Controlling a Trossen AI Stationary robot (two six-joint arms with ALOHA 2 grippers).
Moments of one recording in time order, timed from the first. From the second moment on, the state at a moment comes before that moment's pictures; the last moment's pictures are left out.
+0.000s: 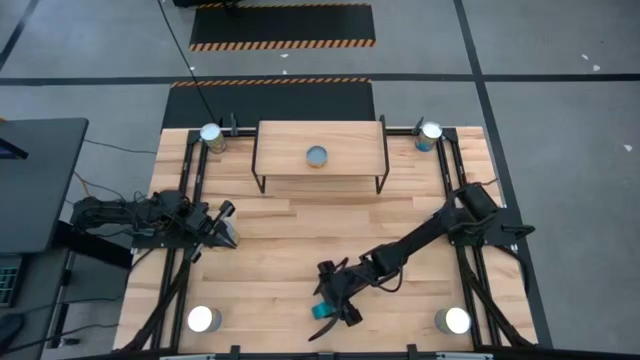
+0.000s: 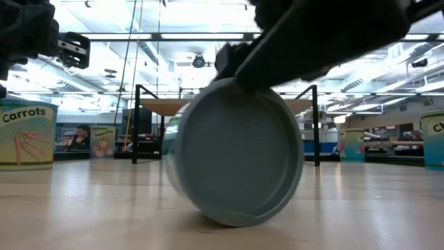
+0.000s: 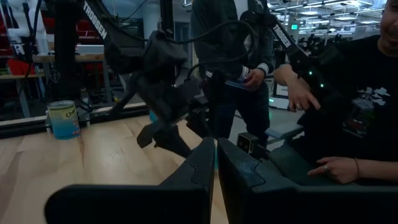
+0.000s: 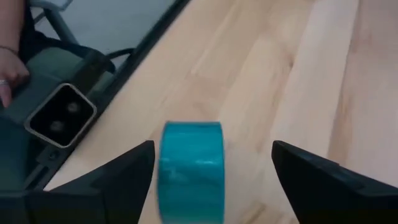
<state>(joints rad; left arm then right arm) -0.05 0.04 0.01 0.12 0.47 -0.04 0.45 1.99 1.18 0.13 -0.06 0.04</state>
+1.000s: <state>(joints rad) -0.05 0.04 0.01 0.13 0.47 -0.04 0.42 2.03 1.18 0.17 0.00 -0.01</state>
